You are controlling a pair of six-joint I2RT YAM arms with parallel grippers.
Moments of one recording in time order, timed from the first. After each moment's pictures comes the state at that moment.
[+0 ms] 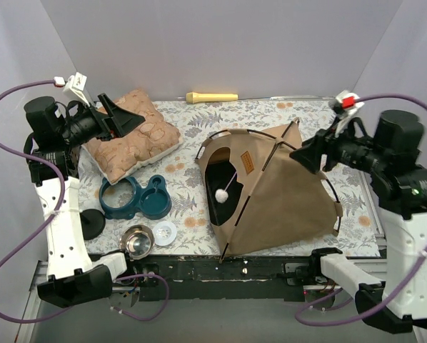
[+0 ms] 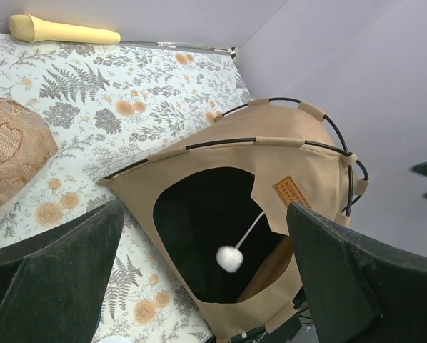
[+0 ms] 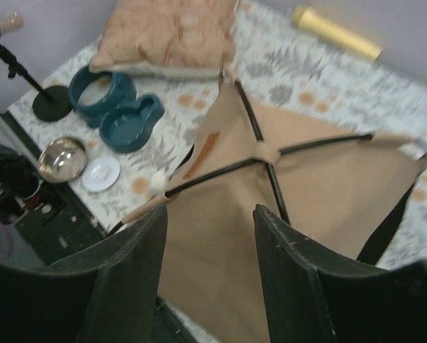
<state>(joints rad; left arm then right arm) 0.23 1.13 1.51 -0.63 0.91 -0.43 0.15 1.00 1.75 -1.05 -0.67 -0.10</state>
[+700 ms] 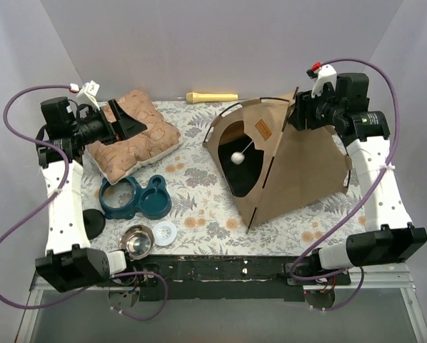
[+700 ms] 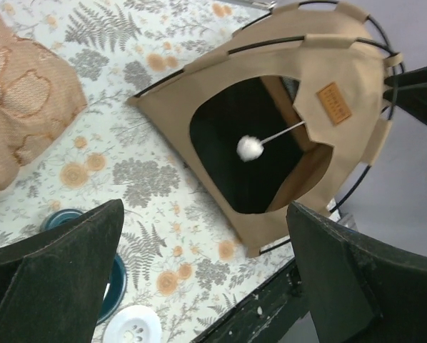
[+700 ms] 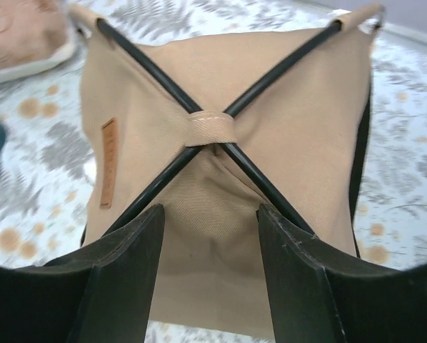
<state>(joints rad) 0.23 1.20 1.44 -0.70 0.88 -0.32 0.14 1.37 1.67 -0.87 -0.37 -0.11</state>
